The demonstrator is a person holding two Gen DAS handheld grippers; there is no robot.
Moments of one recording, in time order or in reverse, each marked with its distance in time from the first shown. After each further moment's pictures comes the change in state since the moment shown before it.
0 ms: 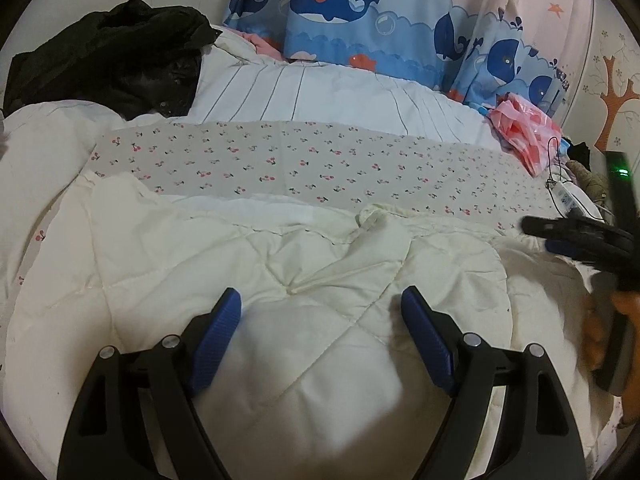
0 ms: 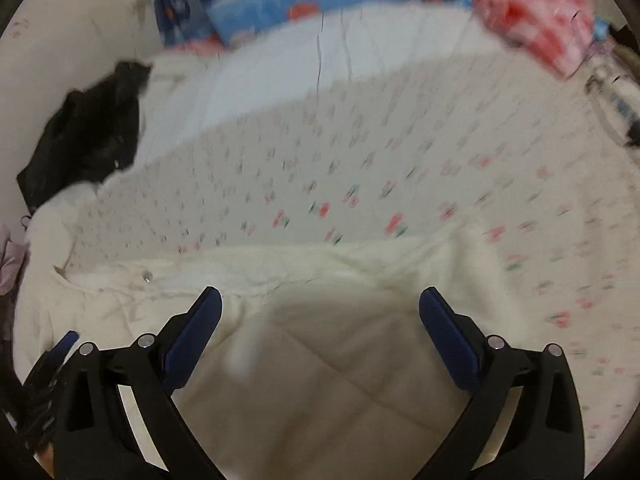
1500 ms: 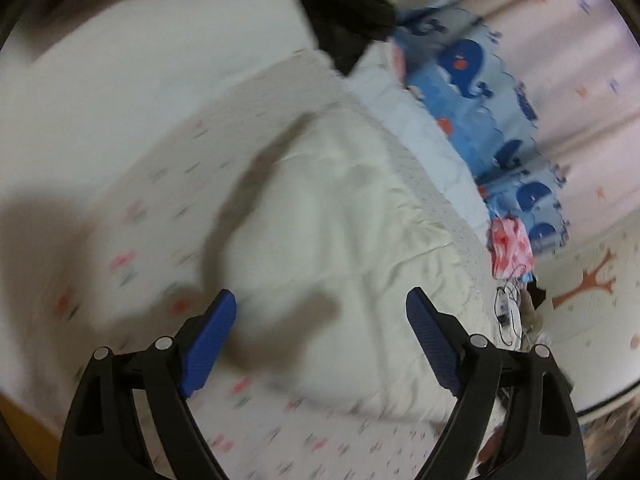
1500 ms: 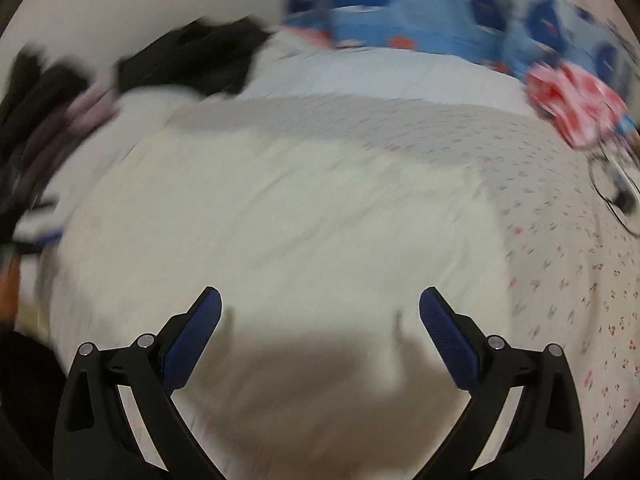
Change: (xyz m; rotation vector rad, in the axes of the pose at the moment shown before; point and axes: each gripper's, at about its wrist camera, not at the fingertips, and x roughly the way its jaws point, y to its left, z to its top) left arm -0.166 0.168 -0.125 -0.684 0.062 -0.158; right arm -0.133 0.050 -0.174 -0.436 -0.003 0.127
